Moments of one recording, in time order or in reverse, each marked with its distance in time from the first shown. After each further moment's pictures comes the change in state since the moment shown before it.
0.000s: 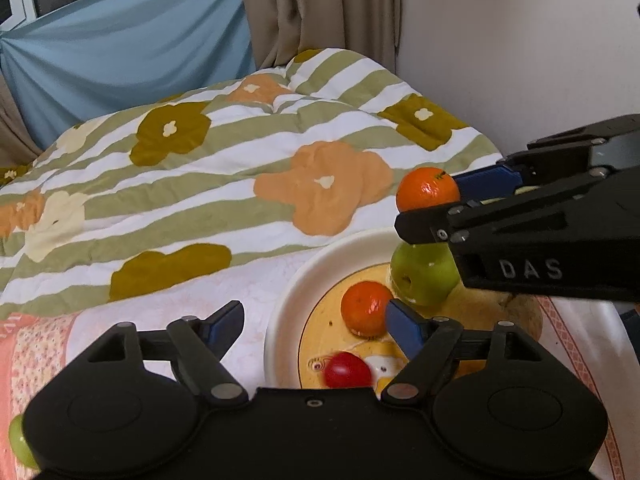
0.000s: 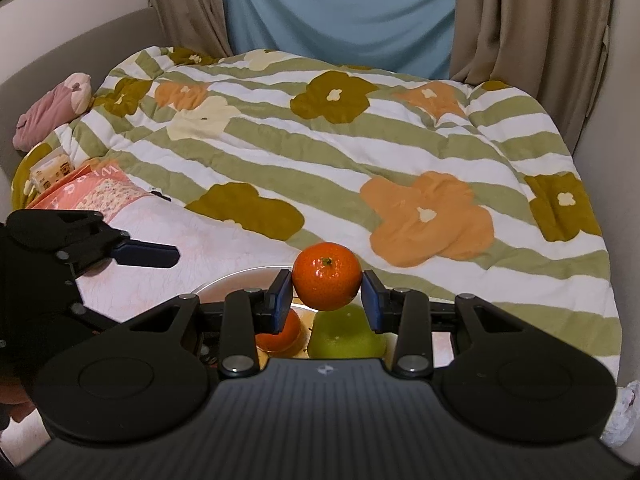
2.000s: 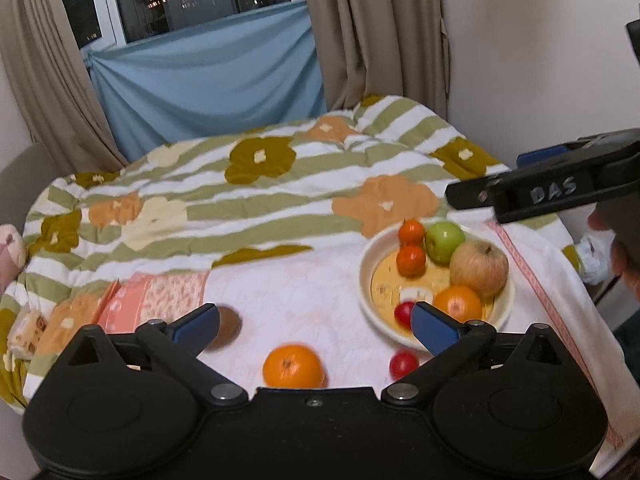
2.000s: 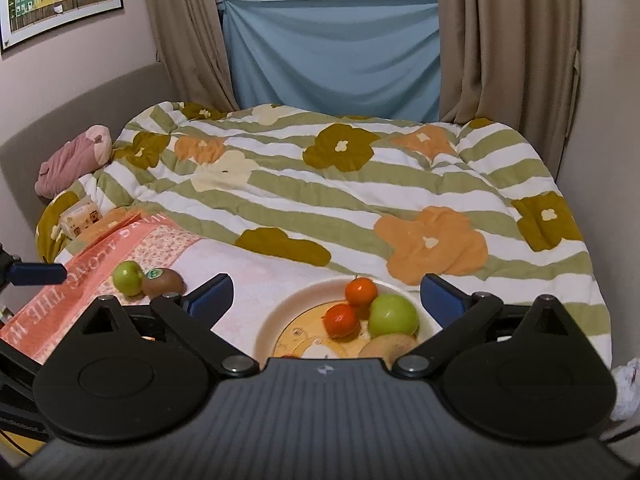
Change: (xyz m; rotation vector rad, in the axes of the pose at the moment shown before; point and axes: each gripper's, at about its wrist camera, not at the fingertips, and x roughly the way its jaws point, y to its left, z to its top) left arm -0.176 0.019 -0.073 -0.066 -0.108 0.174; right arm -0.129 0.060 -0.018 0.071 -0.147 -0.015
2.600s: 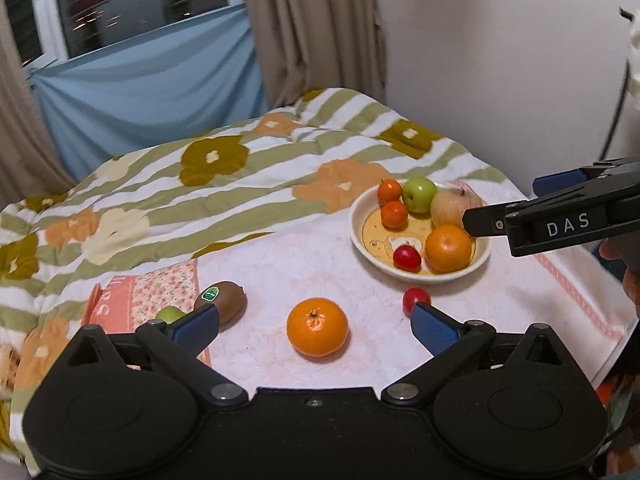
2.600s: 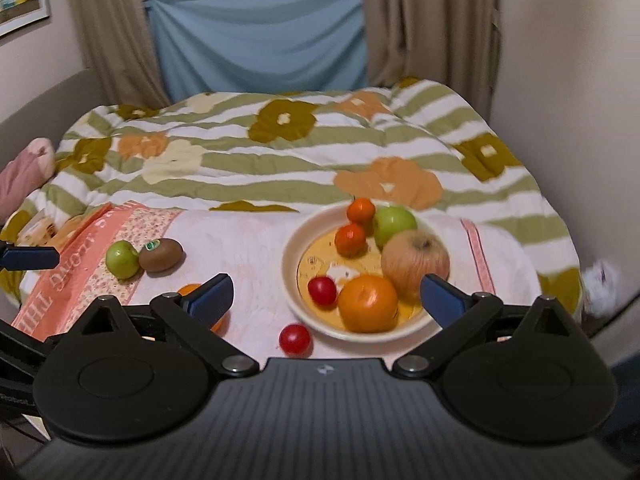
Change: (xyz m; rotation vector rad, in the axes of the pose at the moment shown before) left arm -0.002 0.066 -0.046 0.156 -0.032 -0.201; right arm -0.026 0.093 -0.067 0.184 0.047 -0.241
